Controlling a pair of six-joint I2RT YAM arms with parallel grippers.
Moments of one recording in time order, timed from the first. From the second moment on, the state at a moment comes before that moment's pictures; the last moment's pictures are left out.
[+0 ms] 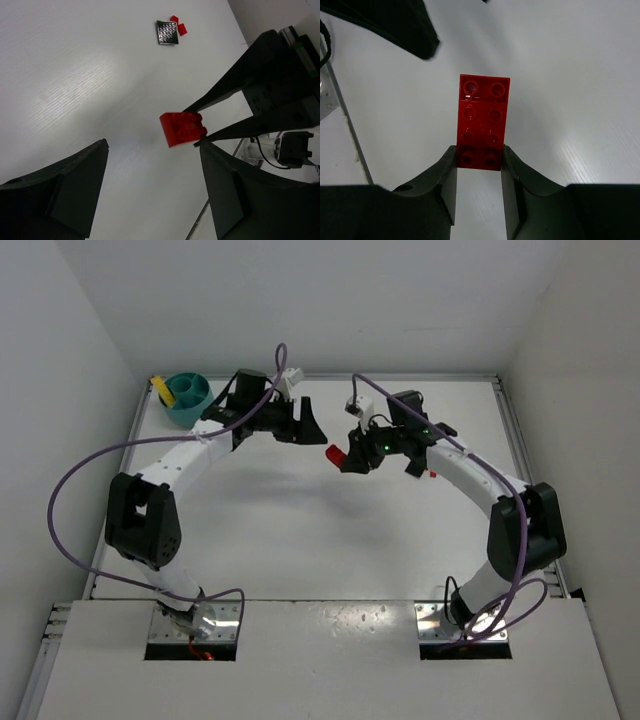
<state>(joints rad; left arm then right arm) -0.35 1.69 1.40 -0.32 0.67 -0.29 0.37 1.62 1.17 -0.34 -0.68 -0.22</state>
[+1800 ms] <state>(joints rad) -0.15 1.69 1.43 -0.46 0.44 -0.15 0.52 1.61 1.15 -0.28 -0.37 -0.17</state>
